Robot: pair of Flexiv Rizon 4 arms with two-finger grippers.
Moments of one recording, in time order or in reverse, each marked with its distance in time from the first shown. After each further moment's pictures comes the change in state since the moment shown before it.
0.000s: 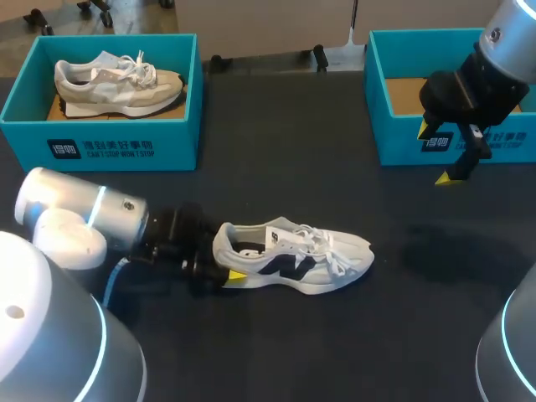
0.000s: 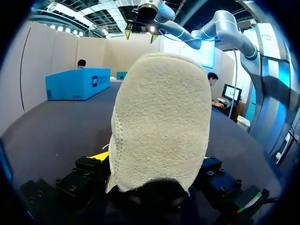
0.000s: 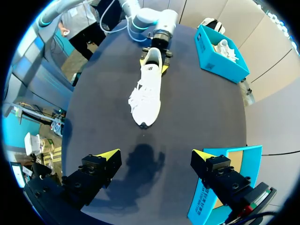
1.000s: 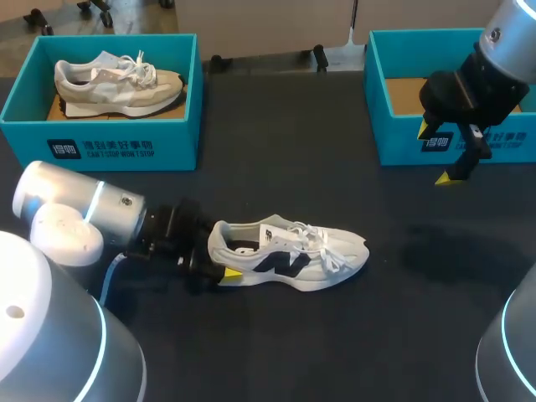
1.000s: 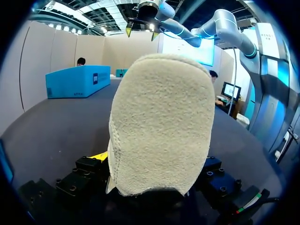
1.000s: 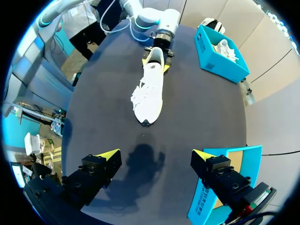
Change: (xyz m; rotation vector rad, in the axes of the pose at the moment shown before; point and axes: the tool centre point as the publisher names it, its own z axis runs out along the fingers) left arm -0.005 0.006 -0.006 -0.022 0.005 0.003; right arm 0.000 0.000 0.000 0.000 0.000 0.000
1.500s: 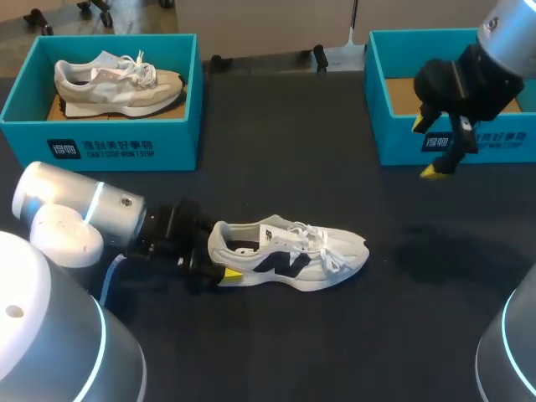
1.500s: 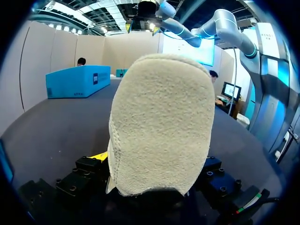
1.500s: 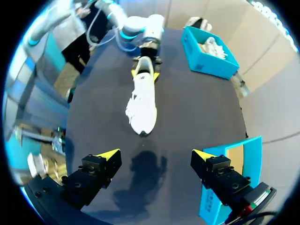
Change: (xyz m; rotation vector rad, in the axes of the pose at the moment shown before) left arm 0.001 0.000 0.000 0.000 -0.002 0.000; right arm -0.004 0.026 -0.010 -0.051 -0.031 0.177
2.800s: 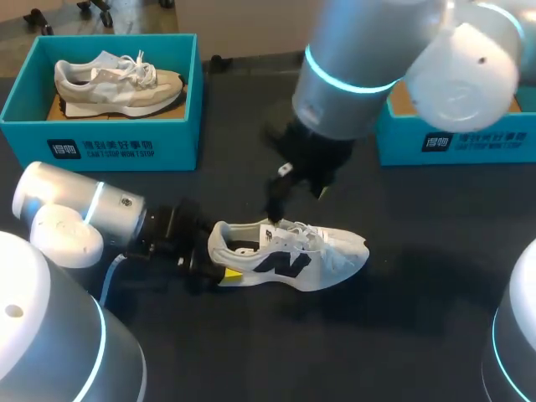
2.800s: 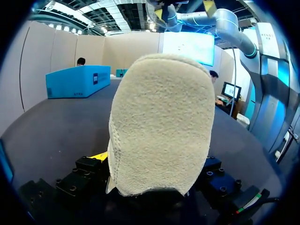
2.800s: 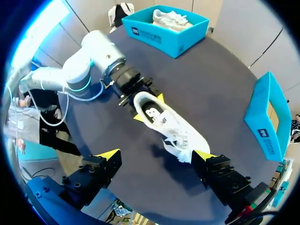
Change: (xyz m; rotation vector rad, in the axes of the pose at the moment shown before) left arm 0.000 0.000 0.000 0.000 0.000 0.000; right arm 0.106 0.182 0.083 0.133 0.000 0.773
